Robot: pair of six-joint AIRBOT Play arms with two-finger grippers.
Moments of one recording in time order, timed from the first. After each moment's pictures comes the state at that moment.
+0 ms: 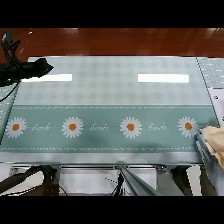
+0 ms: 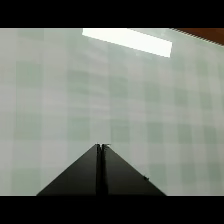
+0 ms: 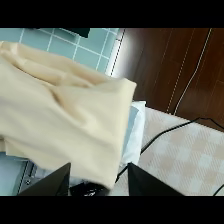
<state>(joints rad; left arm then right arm) 0.15 -1.24 1.10 0.81 -0.78 -1.20 -1.16 -0.75 1.40 -1.88 1.85 1.52</state>
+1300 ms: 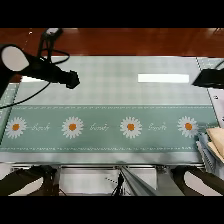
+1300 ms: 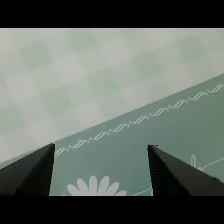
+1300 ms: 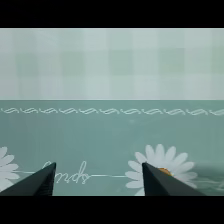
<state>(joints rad) -0.32 -1.20 1.32 1.47 -1.19 -1.51 -0.15 -1.16 1.40 -1.41 1.48 1.47</state>
